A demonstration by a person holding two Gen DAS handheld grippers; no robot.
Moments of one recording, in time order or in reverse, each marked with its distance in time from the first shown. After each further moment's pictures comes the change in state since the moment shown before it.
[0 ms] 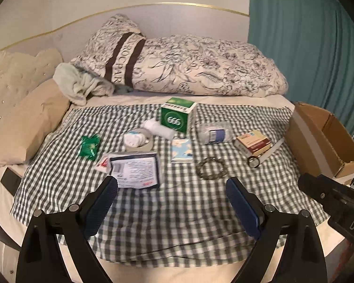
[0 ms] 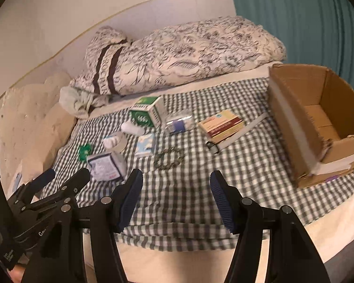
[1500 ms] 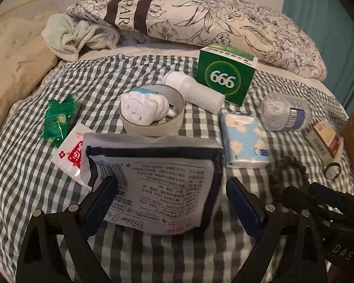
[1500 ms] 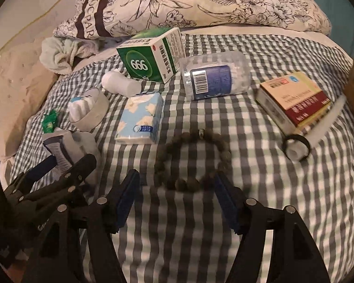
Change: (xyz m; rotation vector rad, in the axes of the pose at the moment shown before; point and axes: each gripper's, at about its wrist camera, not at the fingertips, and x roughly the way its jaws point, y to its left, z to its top) left arm 0.210 0.053 -0.009 -0.074 0.192 0.053; right arm 0.231 0.026 0.007 -0.083 0.265 -0.002
